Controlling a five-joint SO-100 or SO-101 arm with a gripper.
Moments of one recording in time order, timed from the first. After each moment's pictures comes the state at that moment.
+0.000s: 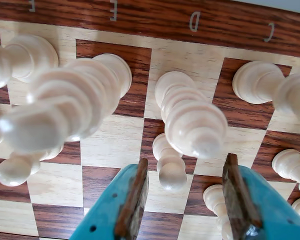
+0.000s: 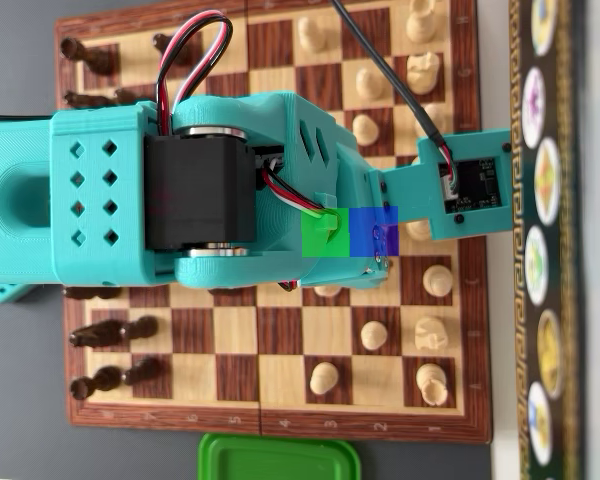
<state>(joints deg) -0.6 61.2 62.8 72.5 84.3</state>
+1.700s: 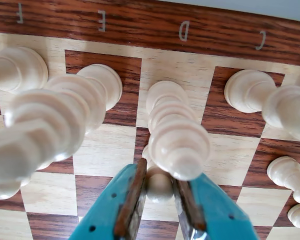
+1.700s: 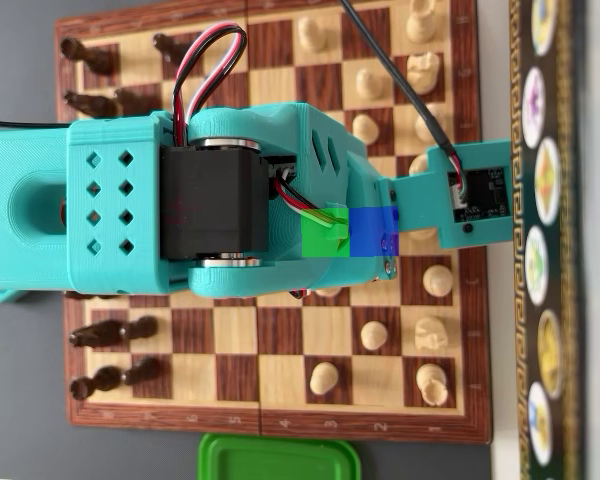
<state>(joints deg) 0.1 59.0 60.4 72.5 84.3</state>
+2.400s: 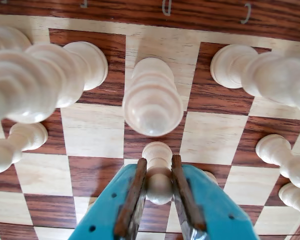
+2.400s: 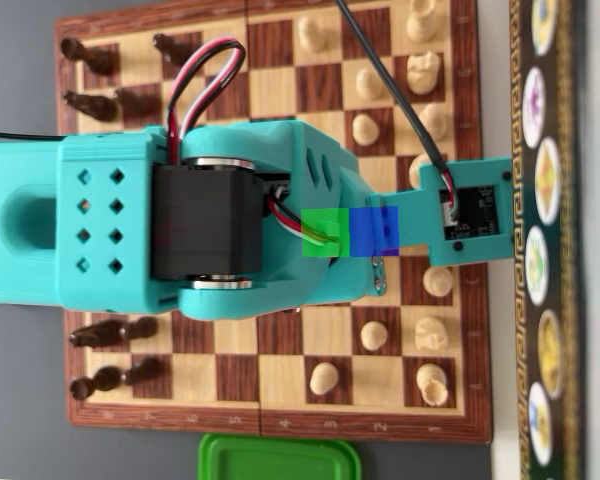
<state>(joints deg) 1.5 61.6 60.2 76.5 84.0</state>
